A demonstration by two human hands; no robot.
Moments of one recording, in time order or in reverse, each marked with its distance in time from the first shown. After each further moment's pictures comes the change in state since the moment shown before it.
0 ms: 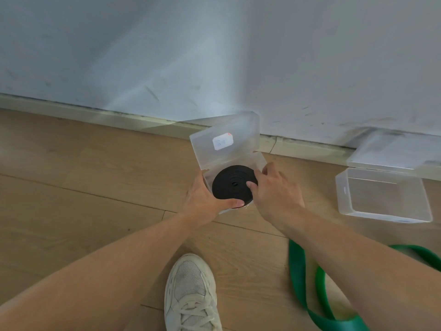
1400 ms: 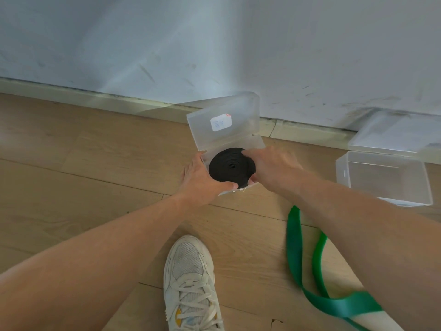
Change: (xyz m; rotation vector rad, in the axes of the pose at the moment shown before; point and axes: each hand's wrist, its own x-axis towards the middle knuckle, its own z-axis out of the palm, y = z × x) left_hand -0.003 0.010 -0.002 0.204 0.028 -0.054; right_hand 0.020 0.006 -0.026 -0.040 -0.191 -0.170
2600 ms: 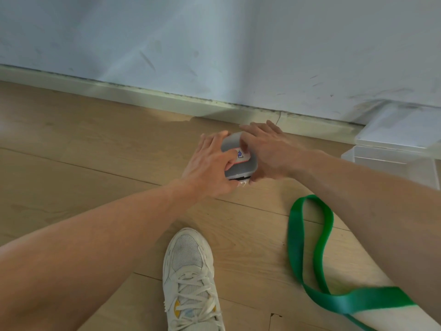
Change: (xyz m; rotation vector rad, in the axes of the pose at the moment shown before) left_hand 0.000 0.017 -0.005 0.544 0.030 0.693; right_hand 0.017 0.010 -0.002 -0.141 0.026 -0.289
